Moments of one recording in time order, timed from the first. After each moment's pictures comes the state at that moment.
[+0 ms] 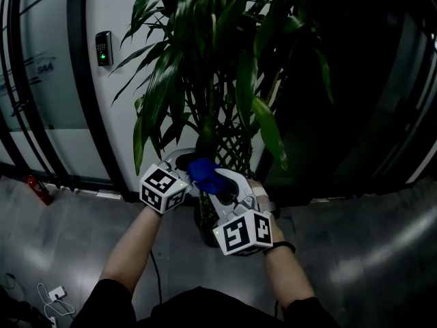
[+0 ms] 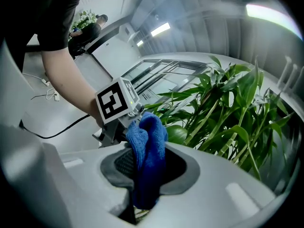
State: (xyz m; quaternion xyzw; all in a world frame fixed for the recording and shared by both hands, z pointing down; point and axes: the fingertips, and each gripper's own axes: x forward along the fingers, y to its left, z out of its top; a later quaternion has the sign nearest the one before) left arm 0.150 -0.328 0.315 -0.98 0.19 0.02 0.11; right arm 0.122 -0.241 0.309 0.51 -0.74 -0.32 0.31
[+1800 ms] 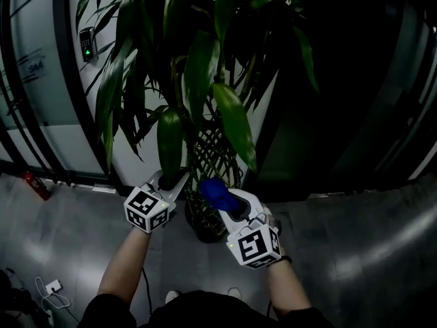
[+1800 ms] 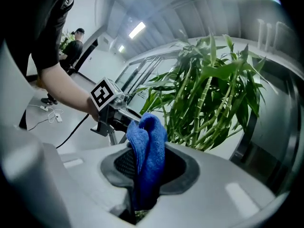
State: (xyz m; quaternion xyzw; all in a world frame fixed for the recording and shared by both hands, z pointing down) left arm 0.180 -0.310 0.389 -0.97 0.22 0.02 0.06; right arm 0.230 -0.209 0.384 0.53 -0.78 -0.20 0.26
